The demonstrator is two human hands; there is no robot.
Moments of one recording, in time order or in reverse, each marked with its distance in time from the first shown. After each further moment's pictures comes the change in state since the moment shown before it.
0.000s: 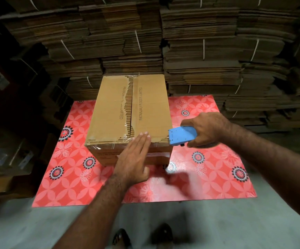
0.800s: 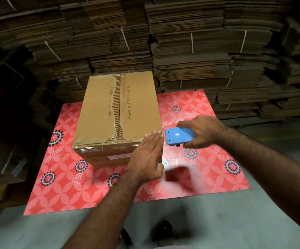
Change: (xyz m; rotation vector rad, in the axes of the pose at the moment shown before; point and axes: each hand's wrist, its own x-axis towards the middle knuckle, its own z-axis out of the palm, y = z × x) left_hand 0.038 0.058 0.004 -0.144 0.017 0.136; right_hand -0.009 0.026 0.053 0.098 0.116 0.005
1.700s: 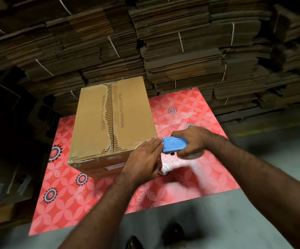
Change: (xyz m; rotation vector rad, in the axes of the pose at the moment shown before) left_hand 0.022 0.002 -0.021 0.107 -0.101 0.107; right_hand 0.013 0.008 0.049 0.340 -0.133 0.031
